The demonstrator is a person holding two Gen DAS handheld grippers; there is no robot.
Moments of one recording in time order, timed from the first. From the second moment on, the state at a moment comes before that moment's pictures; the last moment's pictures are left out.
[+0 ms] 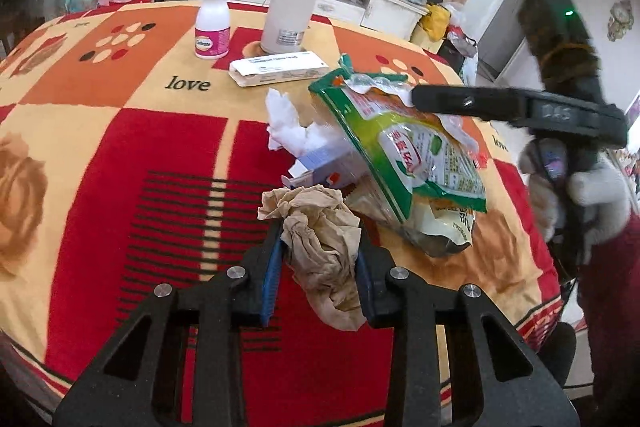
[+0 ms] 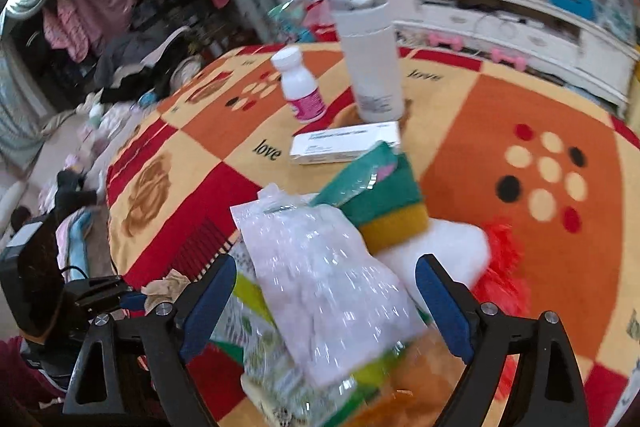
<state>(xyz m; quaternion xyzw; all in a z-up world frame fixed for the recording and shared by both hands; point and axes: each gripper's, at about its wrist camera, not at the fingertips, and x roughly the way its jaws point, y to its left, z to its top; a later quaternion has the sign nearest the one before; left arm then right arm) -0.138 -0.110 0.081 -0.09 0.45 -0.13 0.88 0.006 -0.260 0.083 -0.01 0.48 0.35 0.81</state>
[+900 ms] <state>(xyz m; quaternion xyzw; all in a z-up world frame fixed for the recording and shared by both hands) -0.157 -0.117 0.093 -0.10 0.43 -0.14 0.89 -0.085 -0.273 0.062 -0.02 0.47 0.32 0.82</state>
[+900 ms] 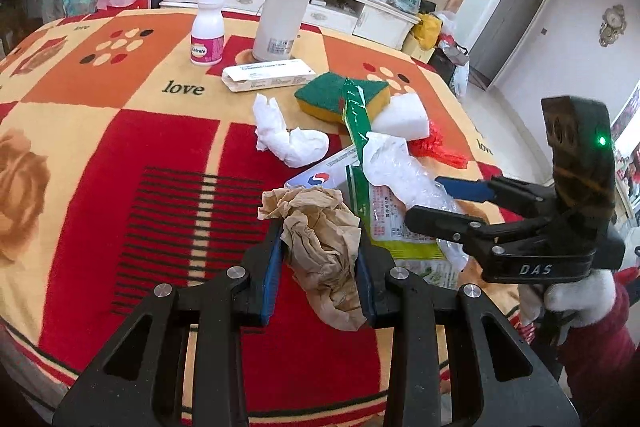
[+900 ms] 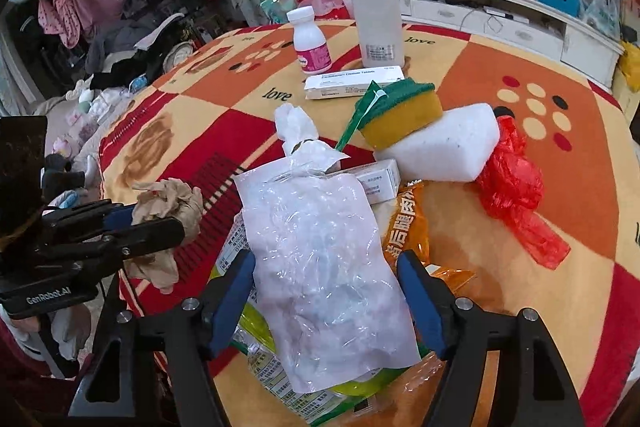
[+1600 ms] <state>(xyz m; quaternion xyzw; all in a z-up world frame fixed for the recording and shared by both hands) -0.155 -0.196 0.130 -0.07 0.40 -0.21 0.89 -0.130 -0.364 0.106 0.03 0.40 0.22 0.89</state>
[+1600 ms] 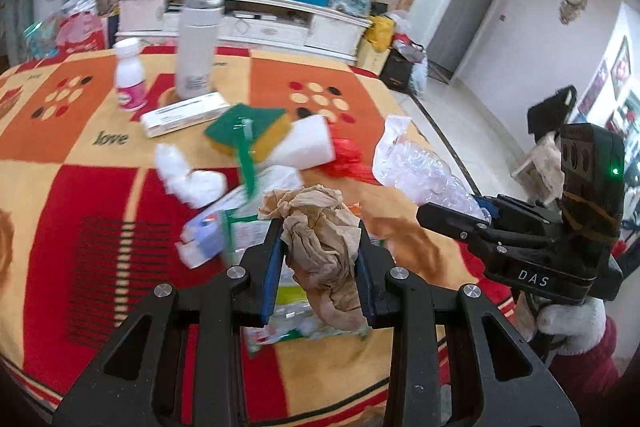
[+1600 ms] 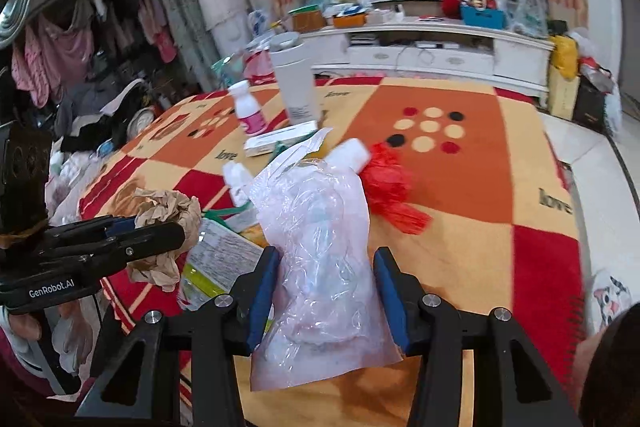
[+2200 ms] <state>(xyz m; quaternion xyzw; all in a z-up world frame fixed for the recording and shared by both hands) -0.147 -0.273 0.123 -0.01 0.41 -0.25 0.88 -0.148 -0.434 0.101 0.06 0.40 0.15 0.90</state>
